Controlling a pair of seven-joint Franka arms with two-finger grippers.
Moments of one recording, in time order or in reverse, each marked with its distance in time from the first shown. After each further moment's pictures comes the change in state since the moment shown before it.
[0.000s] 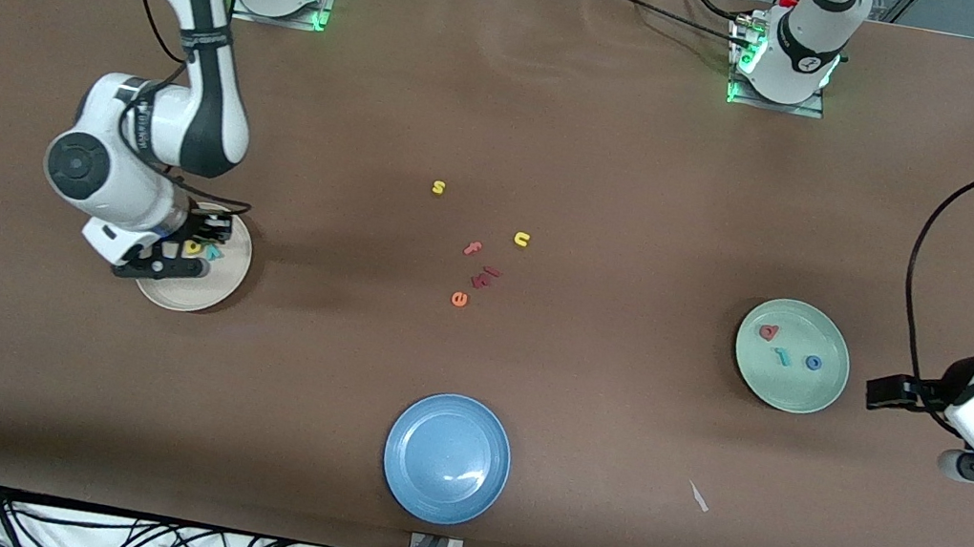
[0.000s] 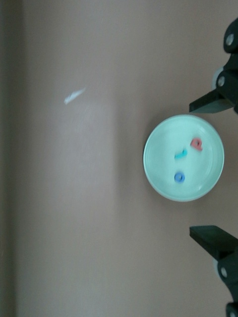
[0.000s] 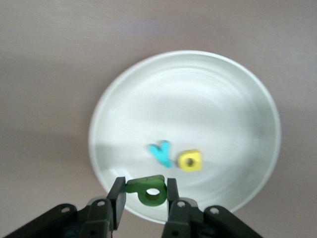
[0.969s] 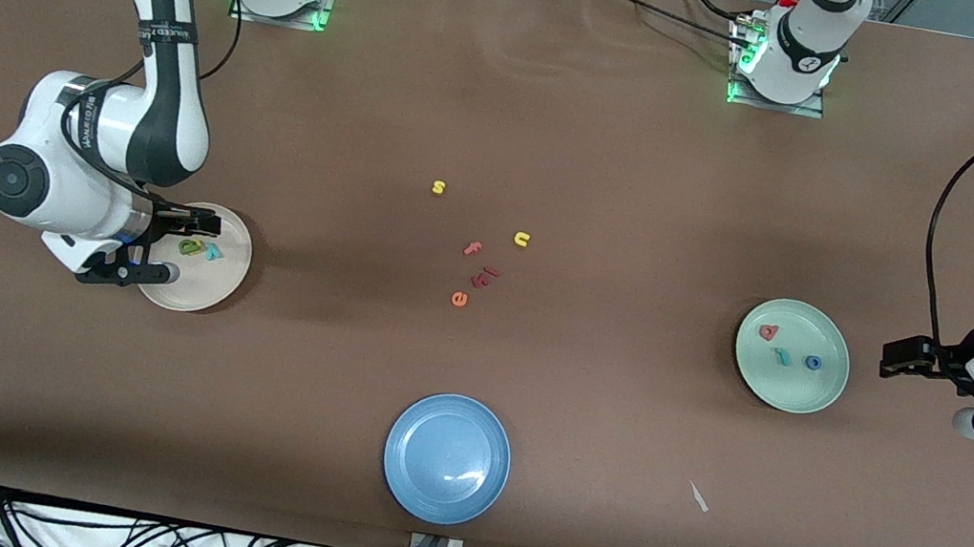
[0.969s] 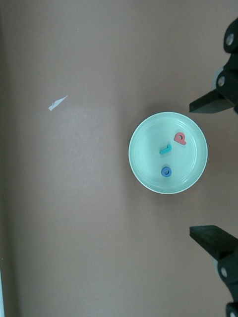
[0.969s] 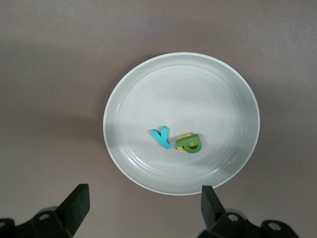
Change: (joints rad) left arm 0.015 -0.139 0.019 -0.156 -0.013 0.035 0.096; right arm -0.029 0.010 0.002 0.177 0.001 -0.254 0.026
